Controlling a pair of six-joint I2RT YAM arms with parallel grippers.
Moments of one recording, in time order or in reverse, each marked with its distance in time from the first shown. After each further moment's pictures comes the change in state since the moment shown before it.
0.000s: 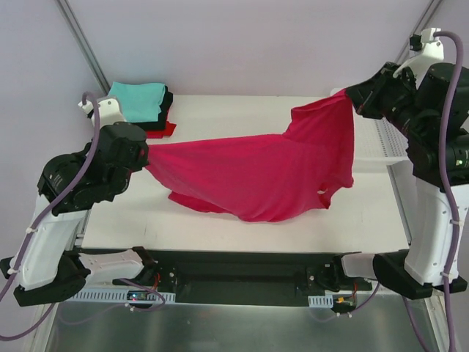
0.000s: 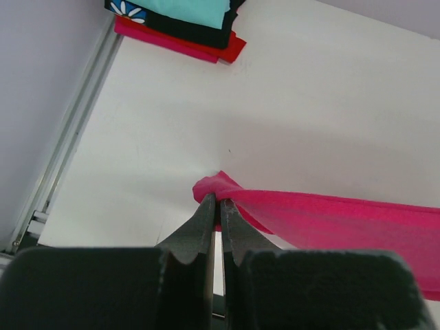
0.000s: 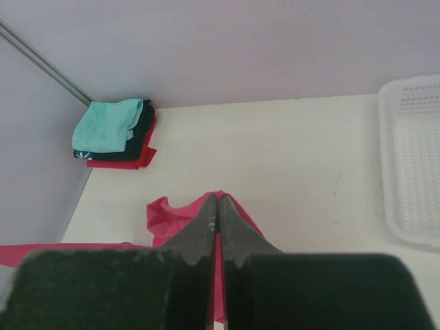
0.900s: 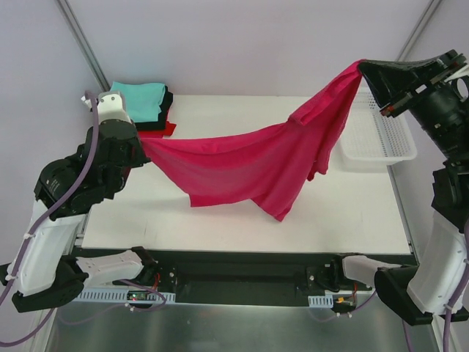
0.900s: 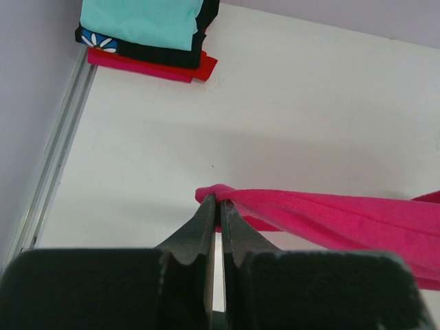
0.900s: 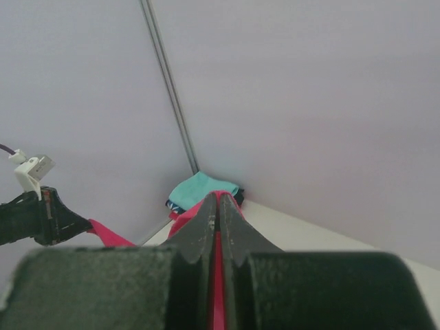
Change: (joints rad) left arm 0.047 -0.050 -0.064 0.171 0.079 0.180; right arm -0.086 -0.073 0.056 0.364 -0.438 0.063
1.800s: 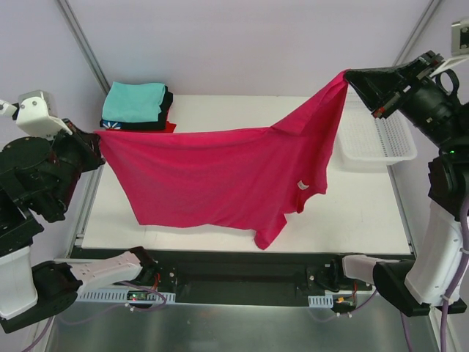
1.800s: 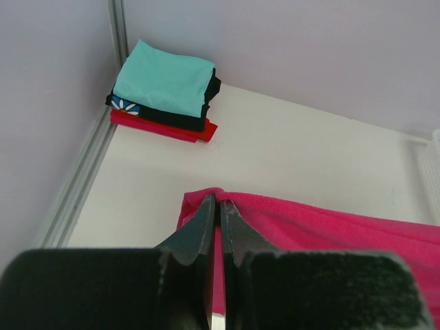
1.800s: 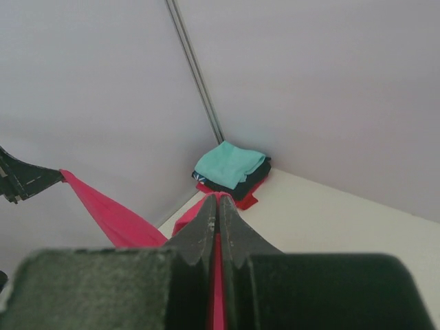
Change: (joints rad) left arm 0.000 -0.095 0.252 0.002 -0.063 0.147; right arm -0.017 0.010 0.000 -0.031 -0.082 0.051
